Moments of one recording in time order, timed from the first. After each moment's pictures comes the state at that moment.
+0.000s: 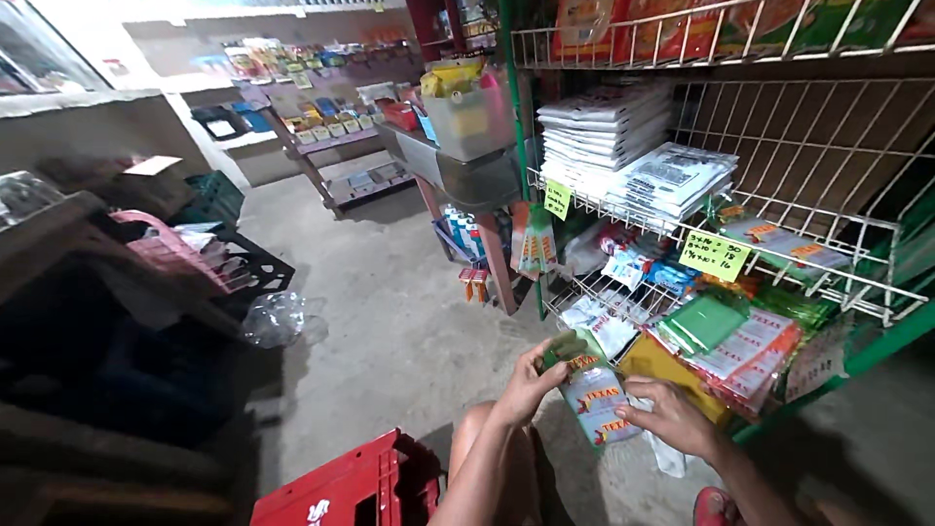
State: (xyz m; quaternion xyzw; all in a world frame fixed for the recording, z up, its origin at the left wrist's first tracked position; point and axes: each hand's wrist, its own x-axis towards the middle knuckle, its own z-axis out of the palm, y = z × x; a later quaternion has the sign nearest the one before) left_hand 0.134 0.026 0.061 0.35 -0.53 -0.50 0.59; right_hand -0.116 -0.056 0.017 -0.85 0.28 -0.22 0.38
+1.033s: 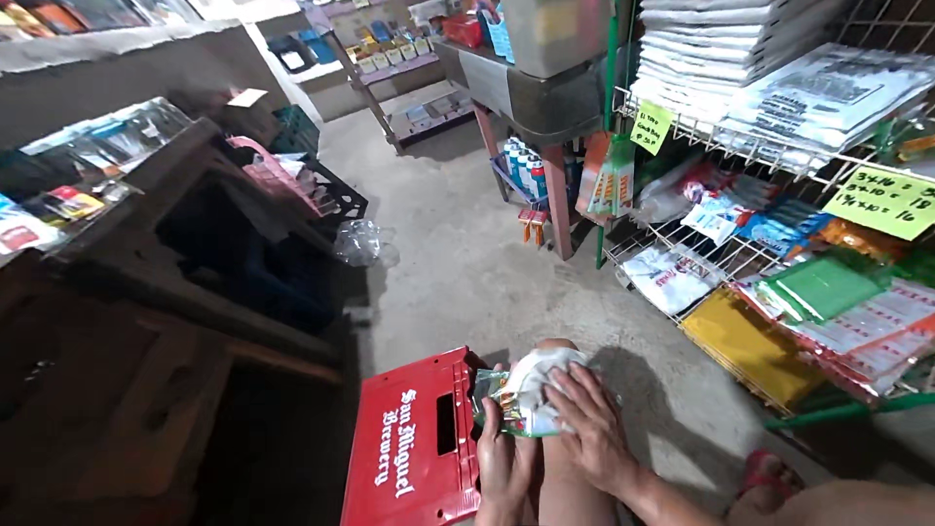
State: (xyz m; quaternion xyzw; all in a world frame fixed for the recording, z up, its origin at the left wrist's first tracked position) left_hand 0.156 0.194 -0.002 0.18 -0.04 -0.41 0.89; right_hand 0.050 0.108 -0.047 -0.85 0.18 -0.44 0.21
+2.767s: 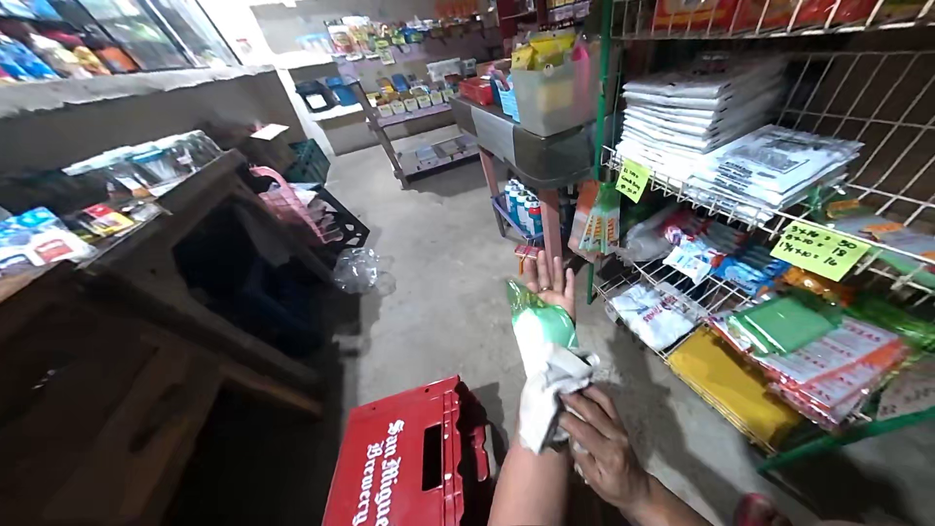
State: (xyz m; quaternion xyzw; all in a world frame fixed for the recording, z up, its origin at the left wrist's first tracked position) left_hand 0.166 -0.013 0.091 0.14 -0.13 -0.34 0.92; right_hand 0.028 0.076 -0.001 -0.80 0.07 -0.56 0.19
